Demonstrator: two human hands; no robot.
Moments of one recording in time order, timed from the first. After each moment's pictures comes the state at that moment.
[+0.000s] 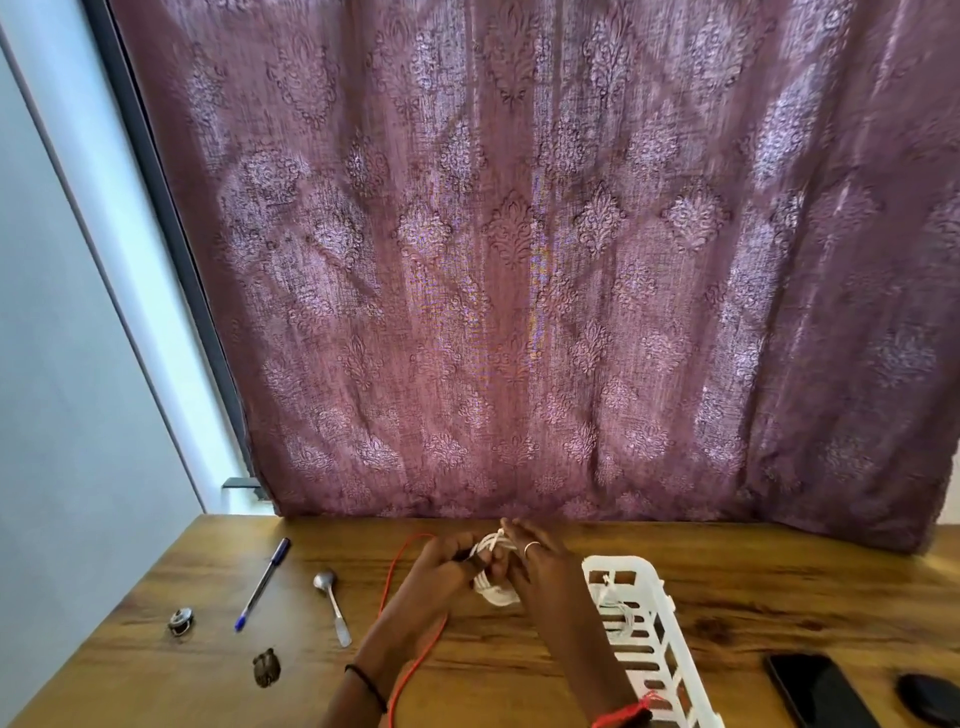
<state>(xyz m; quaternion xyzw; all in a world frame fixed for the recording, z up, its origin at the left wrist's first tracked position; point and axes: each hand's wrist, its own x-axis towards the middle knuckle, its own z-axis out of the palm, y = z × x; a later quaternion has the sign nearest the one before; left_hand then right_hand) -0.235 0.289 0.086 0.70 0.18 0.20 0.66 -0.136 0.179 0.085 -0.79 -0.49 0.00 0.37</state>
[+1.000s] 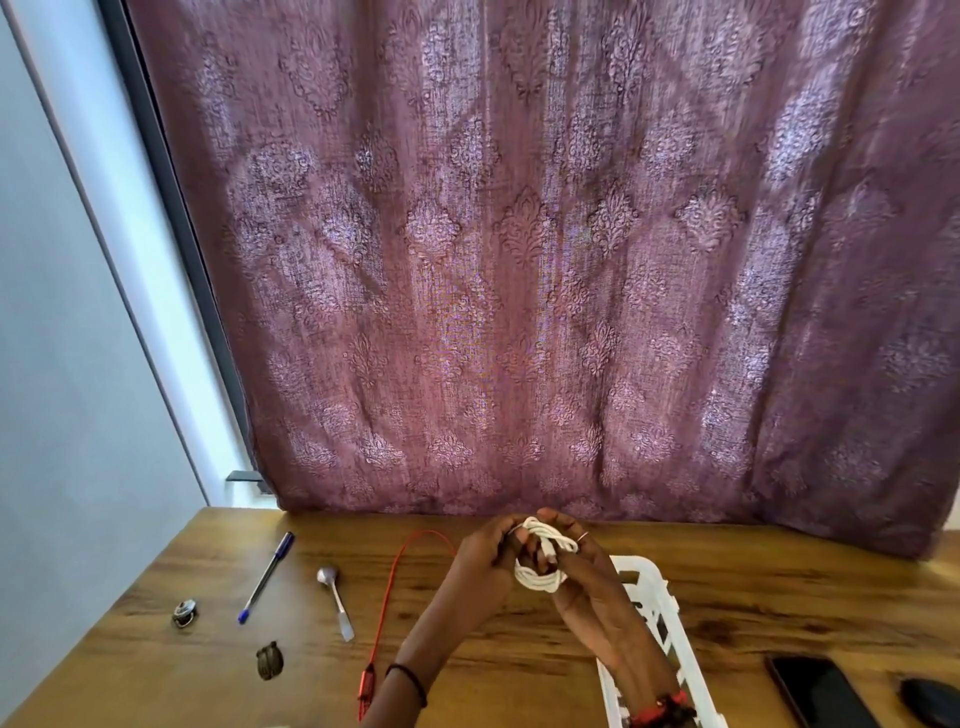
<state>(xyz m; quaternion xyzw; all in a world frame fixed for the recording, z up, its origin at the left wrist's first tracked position) -0.215 0.263 0.103 0.85 0.17 0.28 0.42 -0.117 0.161 0.079 -0.31 -0.21 0.45 0.81</state>
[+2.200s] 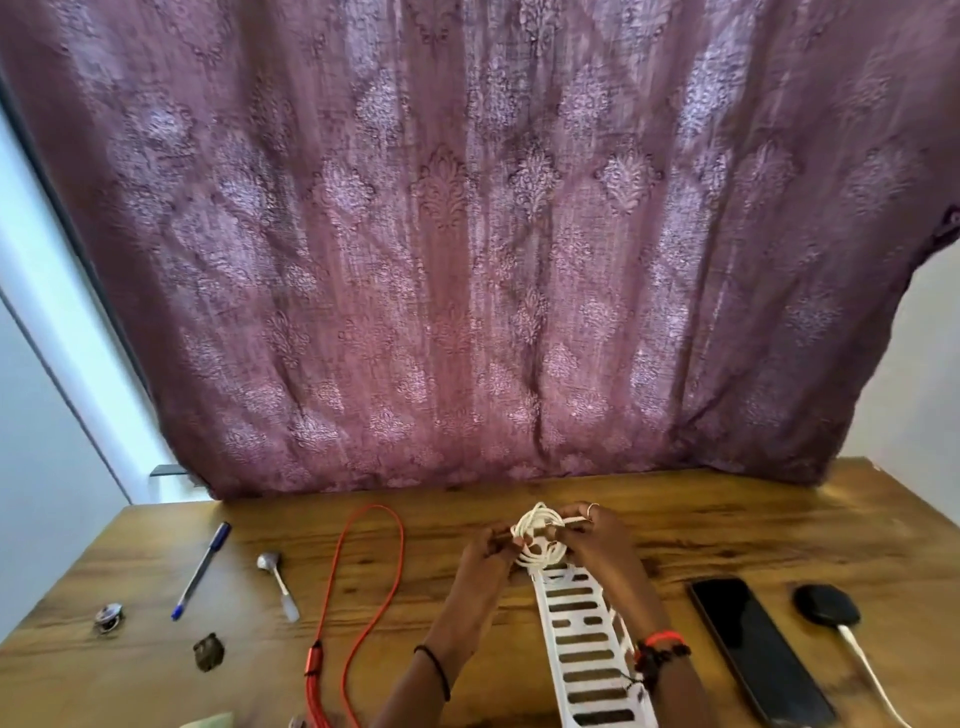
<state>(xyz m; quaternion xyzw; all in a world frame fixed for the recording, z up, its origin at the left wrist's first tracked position) -0.174 0.203 0.055 0.59 0.29 0.17 0.73 -0.063 0.111 0.063 -0.79 -0.20 0.20 0.55</state>
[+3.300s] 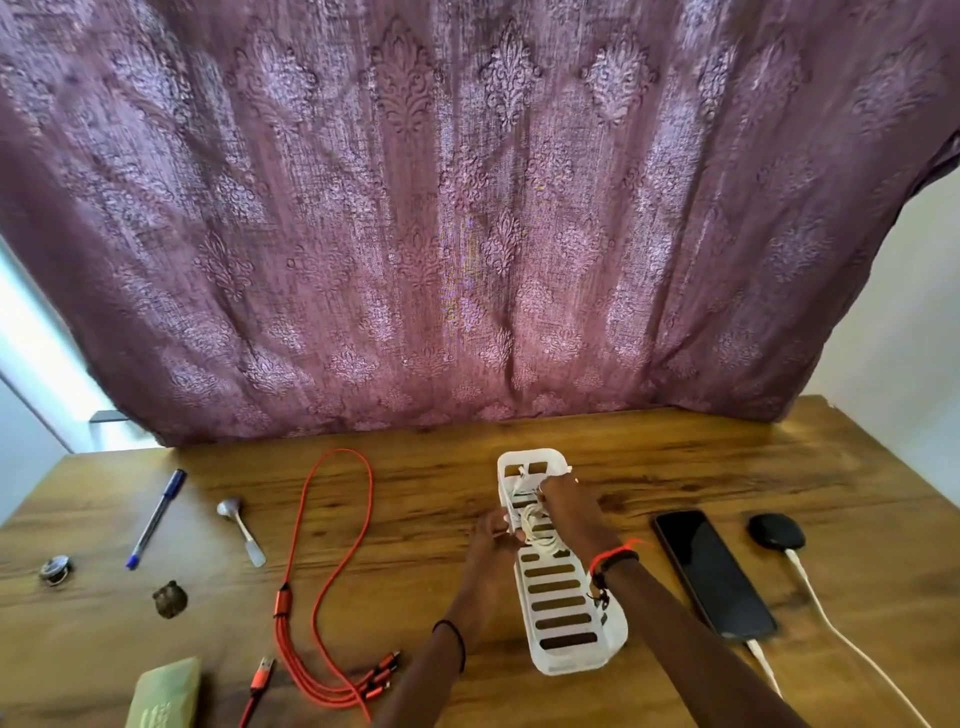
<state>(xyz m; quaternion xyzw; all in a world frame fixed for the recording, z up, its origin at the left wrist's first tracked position) -0.164 0.169 -0.007 0.60 0.32 0.12 0.72 -0.029 0.106 -0.011 -0.91 -0.38 0.06 0.15</state>
